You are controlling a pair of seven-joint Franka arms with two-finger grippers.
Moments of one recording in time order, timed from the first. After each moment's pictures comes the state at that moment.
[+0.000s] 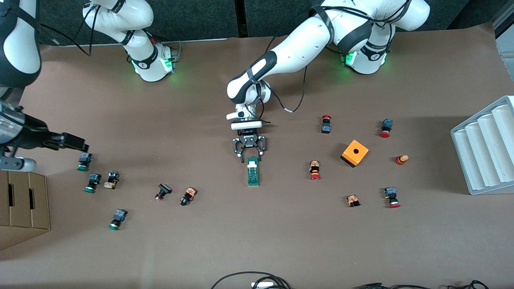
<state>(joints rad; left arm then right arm) -0.86 1.01 -0.31 -1.57 1.86 1.92 -2.47 0.01 0.09 -0.07 -1.59 0.05 1.62 0.05</state>
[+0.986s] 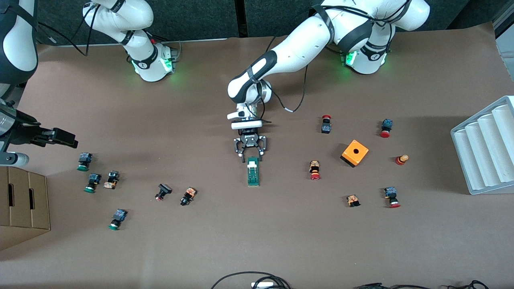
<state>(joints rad) -0.86 1.00 -0.31 -1.59 1.87 1.91 -2.44 0.01 0.08 -0.07 -1.59 0.01 1.62 0.03</state>
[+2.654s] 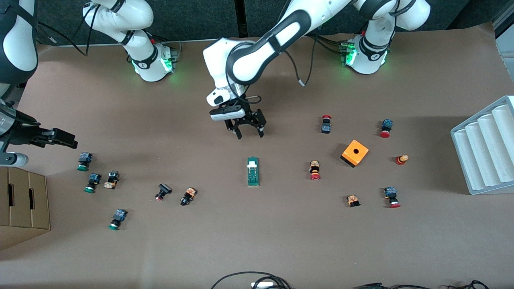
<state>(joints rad) -0.82 0.60 -0.32 -1.49 0.85 1.90 -1.15 0.01 0.08 -0.07 -1.59 0.00 1.62 0.03</state>
